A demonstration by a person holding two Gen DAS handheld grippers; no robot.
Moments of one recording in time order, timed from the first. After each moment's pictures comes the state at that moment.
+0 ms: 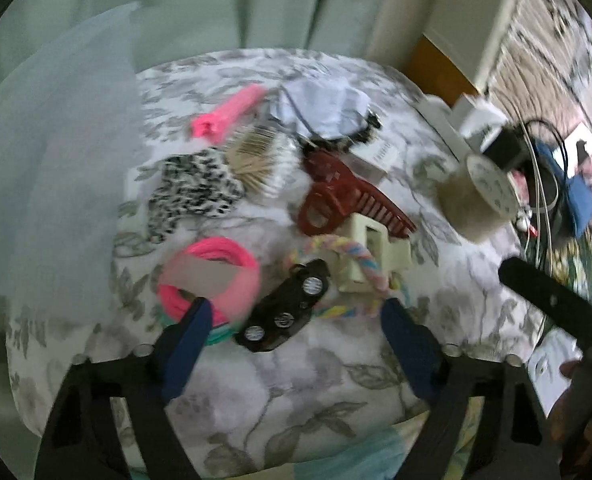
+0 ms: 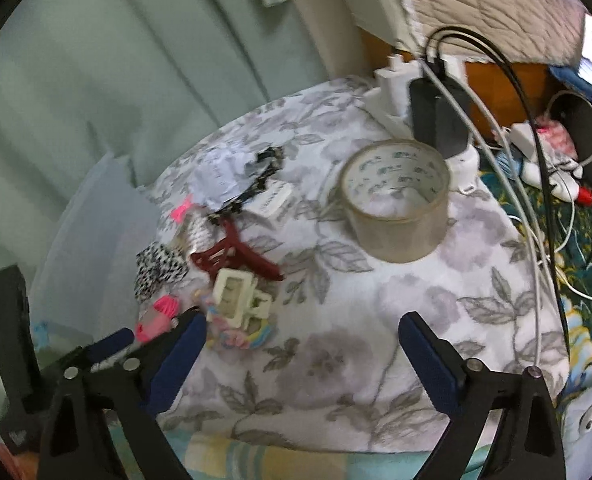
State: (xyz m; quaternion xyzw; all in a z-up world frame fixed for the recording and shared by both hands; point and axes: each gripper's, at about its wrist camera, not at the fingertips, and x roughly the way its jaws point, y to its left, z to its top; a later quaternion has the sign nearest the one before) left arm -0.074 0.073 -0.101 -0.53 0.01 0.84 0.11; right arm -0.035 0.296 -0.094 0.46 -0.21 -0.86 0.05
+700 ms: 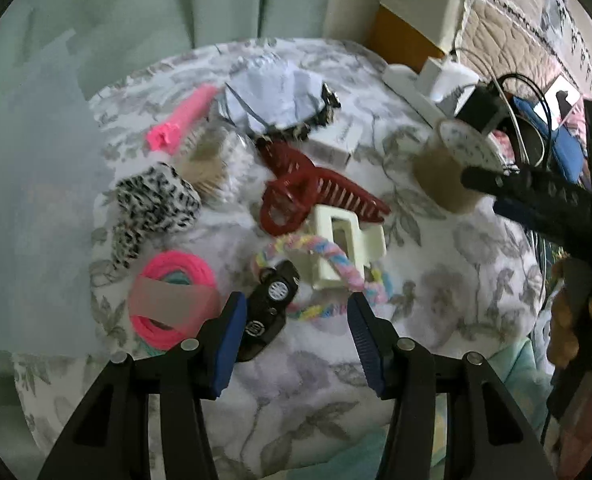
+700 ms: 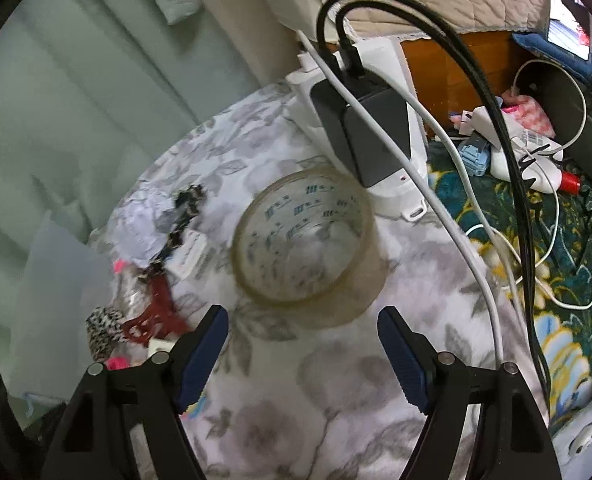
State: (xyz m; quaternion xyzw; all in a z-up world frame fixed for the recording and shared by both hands) left arm -0.083 0.095 -0.105 -0.54 0.06 0.82 0.15; right arm -0.089 0.347 -0.118 0.47 -0.24 -0.85 -0.02
